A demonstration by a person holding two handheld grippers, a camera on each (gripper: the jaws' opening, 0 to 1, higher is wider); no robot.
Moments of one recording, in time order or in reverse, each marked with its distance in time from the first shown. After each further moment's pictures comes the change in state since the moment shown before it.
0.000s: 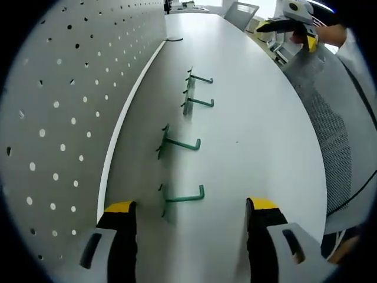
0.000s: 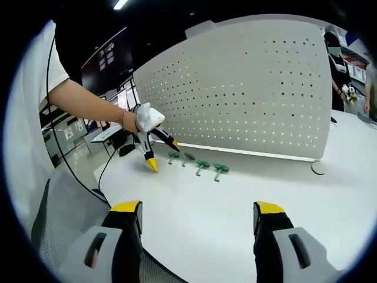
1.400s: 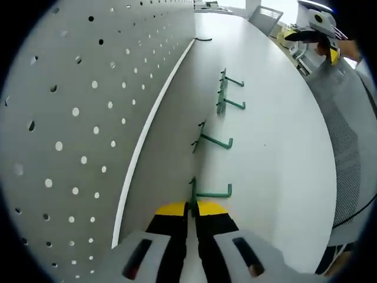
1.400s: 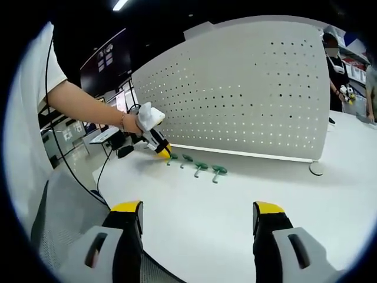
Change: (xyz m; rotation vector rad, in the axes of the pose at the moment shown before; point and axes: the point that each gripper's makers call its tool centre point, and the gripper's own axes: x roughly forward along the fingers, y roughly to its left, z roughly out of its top) left arm -0.008 0.030 -0.006 -0.115 0.005 0.131; right arm -0.001 -0.002 0.002 0.001 -0.009 -0.015
